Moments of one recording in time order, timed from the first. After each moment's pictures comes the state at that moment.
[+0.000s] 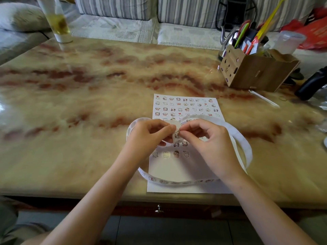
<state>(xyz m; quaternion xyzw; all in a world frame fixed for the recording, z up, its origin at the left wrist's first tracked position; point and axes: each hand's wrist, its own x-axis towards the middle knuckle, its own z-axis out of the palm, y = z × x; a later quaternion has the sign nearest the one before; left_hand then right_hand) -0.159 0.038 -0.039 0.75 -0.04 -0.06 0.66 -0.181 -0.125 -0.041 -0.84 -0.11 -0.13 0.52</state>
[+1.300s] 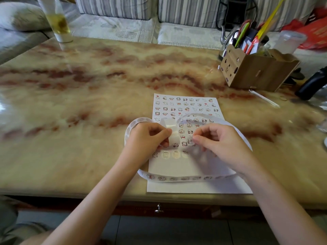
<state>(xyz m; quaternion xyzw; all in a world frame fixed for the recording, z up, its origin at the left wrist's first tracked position) -0.157 0.037 -0.049 0.81 0.01 -0.05 0.59 -0.179 -0.151 -0.032 -0.84 -0.01 0.03 0.55</state>
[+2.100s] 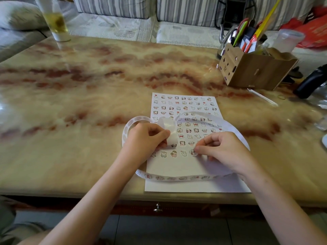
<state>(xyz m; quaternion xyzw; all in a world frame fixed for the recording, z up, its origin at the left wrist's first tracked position) -0.157 0.037 -0.052 0.84 0.01 -0.05 0.55 -0.184 -0.160 -0.038 -0.87 0.10 0.09 0.48</state>
